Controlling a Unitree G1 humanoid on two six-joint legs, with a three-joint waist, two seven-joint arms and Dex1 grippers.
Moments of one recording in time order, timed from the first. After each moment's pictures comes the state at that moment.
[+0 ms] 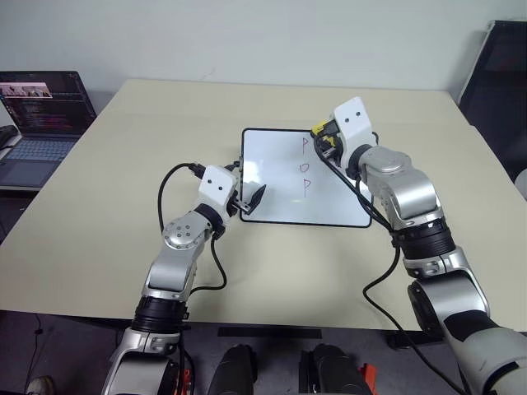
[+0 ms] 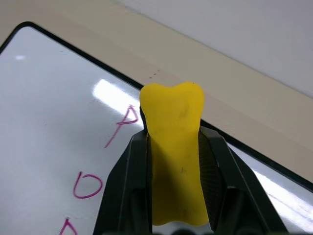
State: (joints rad) left arm -0.41 0.32 -0.03 0.01 -0.06 0.19 -0.42; right arm -0.93 -0.30 0.16 0.19 0.07 0.70 0.30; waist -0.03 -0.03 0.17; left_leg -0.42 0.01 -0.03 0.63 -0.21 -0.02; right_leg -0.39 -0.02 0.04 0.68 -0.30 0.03
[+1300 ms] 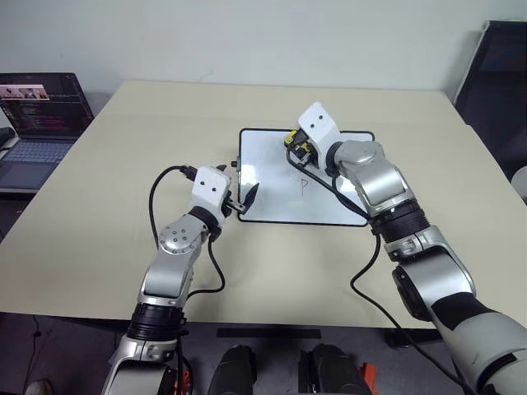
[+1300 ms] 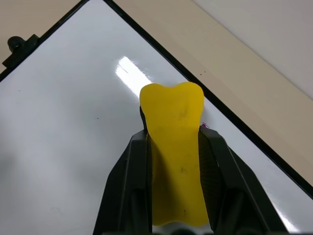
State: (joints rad) left arm -0.38 0.32 -0.01 -0.04 -0.06 0.24 -0.36; right arm -1.08 -0.23 0.25 0.49 -0.10 0.54 0.49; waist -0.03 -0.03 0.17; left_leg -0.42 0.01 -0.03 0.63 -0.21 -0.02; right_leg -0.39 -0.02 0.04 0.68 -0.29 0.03
